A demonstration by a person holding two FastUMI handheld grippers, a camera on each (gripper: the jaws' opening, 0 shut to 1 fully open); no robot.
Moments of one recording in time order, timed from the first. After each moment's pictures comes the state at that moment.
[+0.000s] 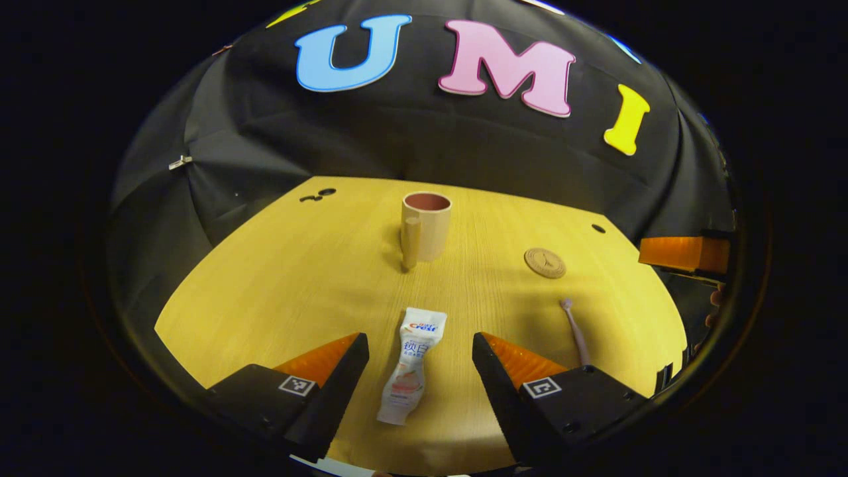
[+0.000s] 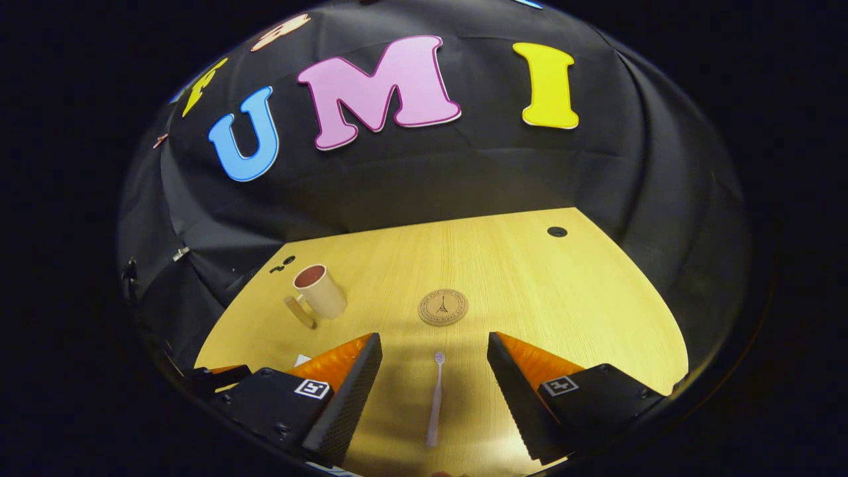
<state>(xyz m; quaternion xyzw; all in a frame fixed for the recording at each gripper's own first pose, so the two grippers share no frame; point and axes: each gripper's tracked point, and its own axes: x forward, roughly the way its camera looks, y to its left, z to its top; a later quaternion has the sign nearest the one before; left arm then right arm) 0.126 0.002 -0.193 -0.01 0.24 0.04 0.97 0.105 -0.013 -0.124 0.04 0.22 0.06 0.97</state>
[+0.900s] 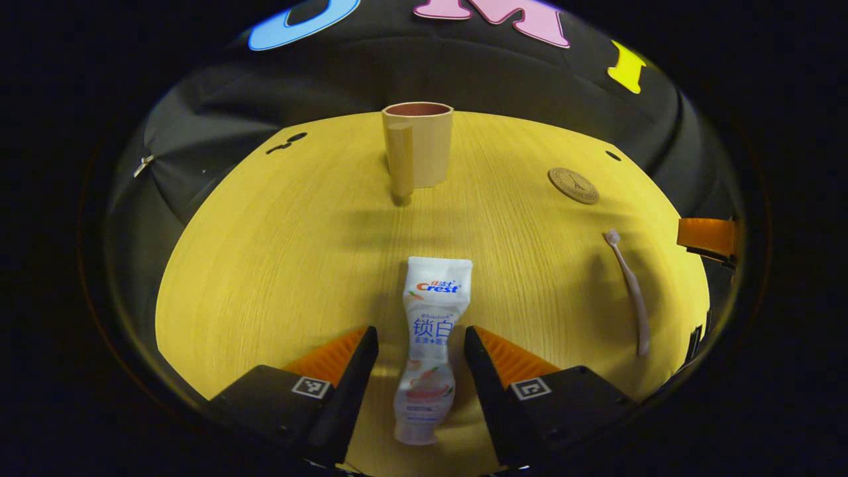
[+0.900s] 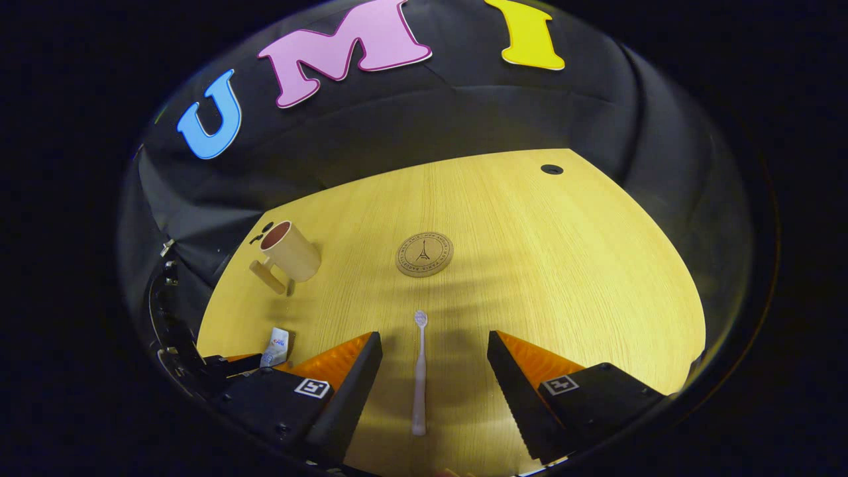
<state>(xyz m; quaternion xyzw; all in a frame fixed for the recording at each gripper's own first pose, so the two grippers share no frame) 0.149 0.015 -0.263 0.05 0.38 0.01 0.92 0.102 -0.023 -0.193 0.07 0.32 0.04 0.94</state>
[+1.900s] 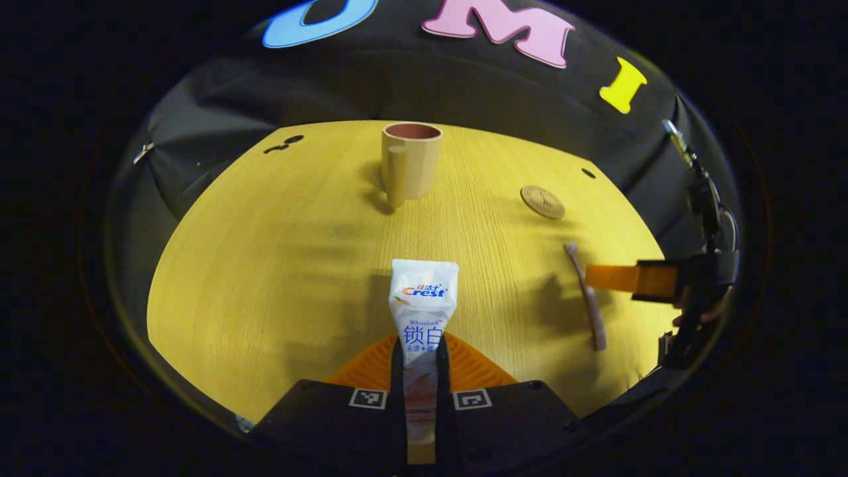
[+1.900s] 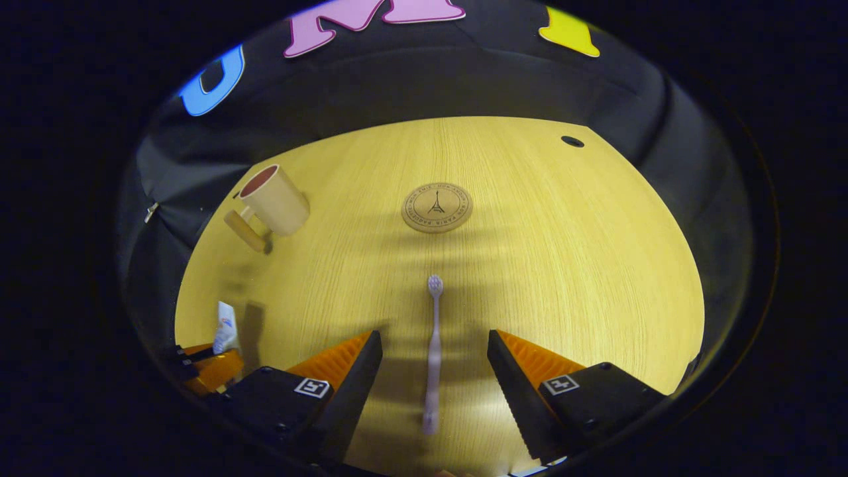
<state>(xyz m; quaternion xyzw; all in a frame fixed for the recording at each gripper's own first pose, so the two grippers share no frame) 0.120 0.010 -0.221 -0.02 0.35 -0.02 0.94 0.104 -0.002 -0.251 0.01 0.42 0.03 0.91</state>
